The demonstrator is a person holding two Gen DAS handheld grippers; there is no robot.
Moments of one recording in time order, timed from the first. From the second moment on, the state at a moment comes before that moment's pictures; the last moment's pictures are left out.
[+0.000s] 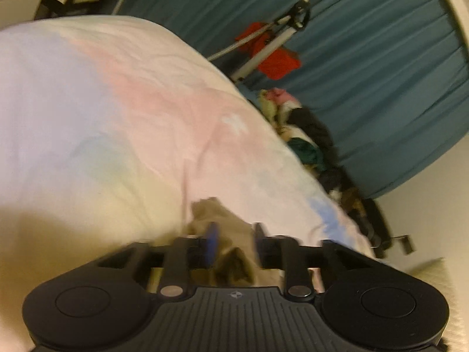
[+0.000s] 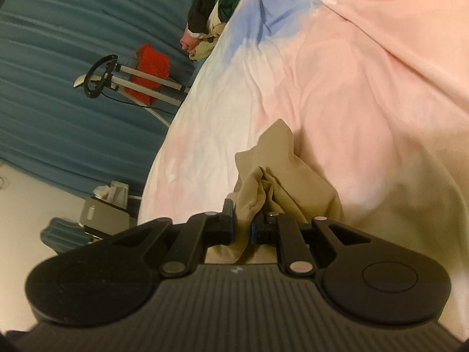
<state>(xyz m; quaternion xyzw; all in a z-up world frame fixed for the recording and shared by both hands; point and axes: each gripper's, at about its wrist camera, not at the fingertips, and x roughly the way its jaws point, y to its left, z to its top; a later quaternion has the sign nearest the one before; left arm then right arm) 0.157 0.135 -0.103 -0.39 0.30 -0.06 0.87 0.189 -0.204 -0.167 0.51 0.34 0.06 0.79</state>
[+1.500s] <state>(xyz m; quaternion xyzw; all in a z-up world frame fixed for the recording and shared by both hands) 0.160 0.073 -0.073 -0.17 0.25 -0.07 0.95 0.205 -0.184 -0.123 0.44 0.29 0.19 0.83</state>
